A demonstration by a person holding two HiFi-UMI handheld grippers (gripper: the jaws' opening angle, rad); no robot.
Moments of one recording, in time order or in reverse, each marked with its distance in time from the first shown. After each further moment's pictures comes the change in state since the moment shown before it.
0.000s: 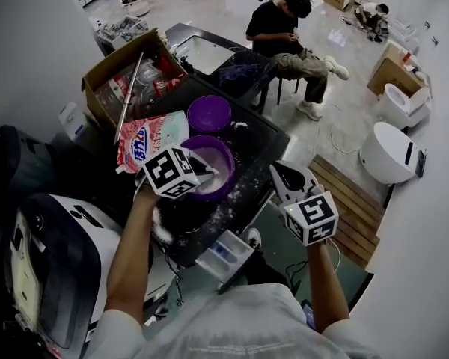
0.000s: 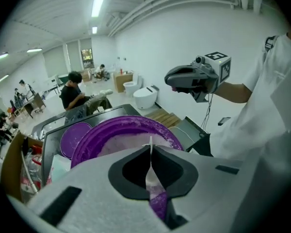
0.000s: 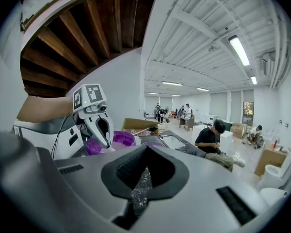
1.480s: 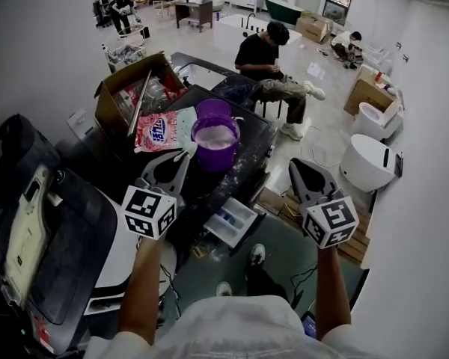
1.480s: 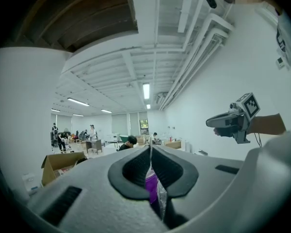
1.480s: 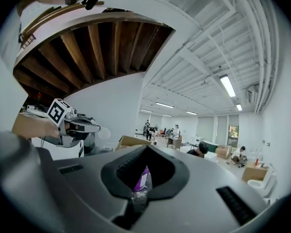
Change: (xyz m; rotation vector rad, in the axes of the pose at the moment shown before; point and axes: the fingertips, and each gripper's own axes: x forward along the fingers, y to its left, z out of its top) left arm -0.202 -0.150 -0.044 -0.154 -0.878 0.698; right arm -0.190 0.130 0.059 -0.098 -0.223 -0.175
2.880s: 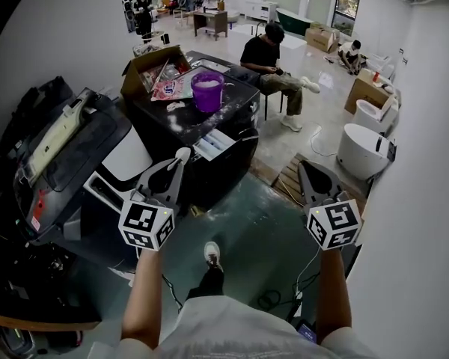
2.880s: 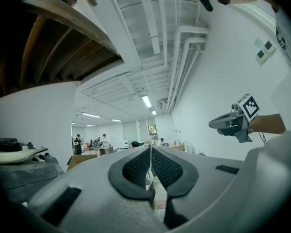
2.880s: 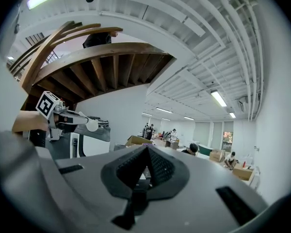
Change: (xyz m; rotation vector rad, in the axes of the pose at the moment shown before) left arm -0.304 -0.326 0.041 0.052 -0.062 0.162; right arm -0.413 0.081 -0.002 -0.050 -0.032 -0.018
